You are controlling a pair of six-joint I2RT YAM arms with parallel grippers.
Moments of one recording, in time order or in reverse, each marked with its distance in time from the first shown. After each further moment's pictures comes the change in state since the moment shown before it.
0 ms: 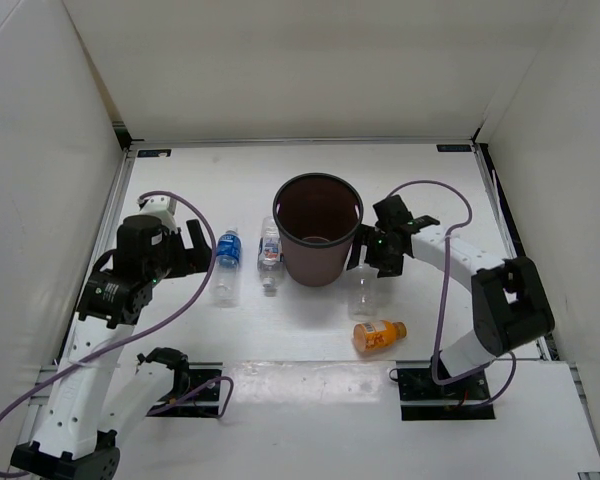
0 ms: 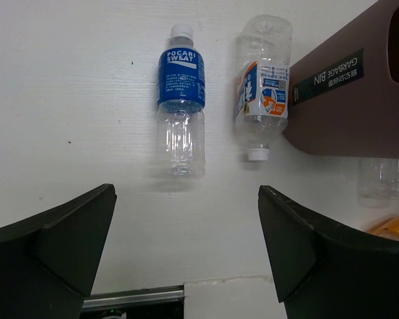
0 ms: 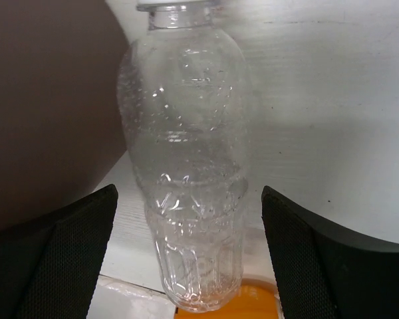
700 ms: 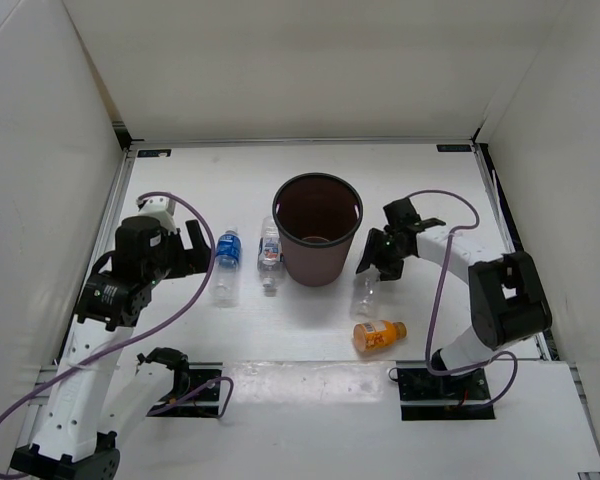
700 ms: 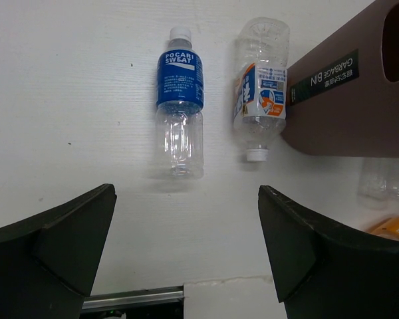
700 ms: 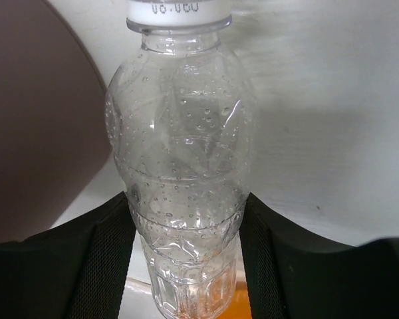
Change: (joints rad) left arm 0.000 -0.013 0.000 0.000 0.004 0.000; right arm -0.072 0.056 -0.033 0.023 -0.076 0.041
